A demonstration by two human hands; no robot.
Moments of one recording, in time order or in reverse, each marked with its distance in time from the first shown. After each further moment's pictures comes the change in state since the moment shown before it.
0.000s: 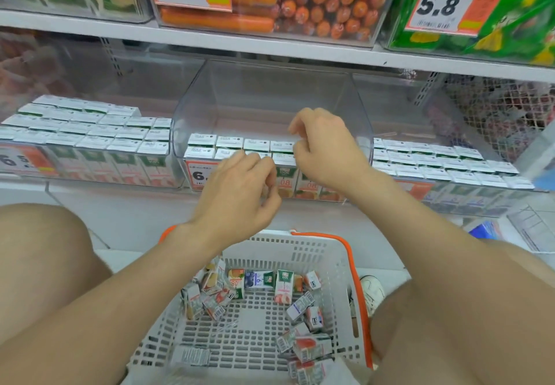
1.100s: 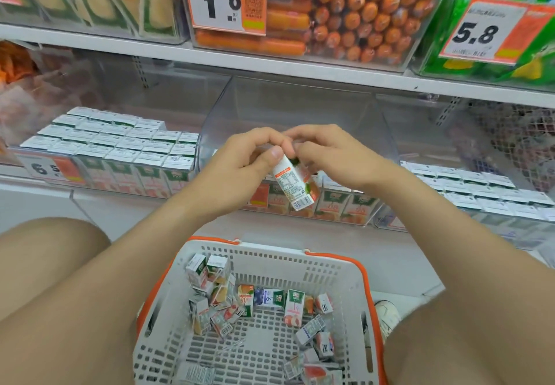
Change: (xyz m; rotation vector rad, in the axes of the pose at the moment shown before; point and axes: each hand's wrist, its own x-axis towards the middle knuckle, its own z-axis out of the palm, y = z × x) left_hand 0.035 -0.031 -0.053 -0.836 -0.071 -0.265; right_hand 0.026 -0.017 -0.016 0.576 -0.403 -0.009
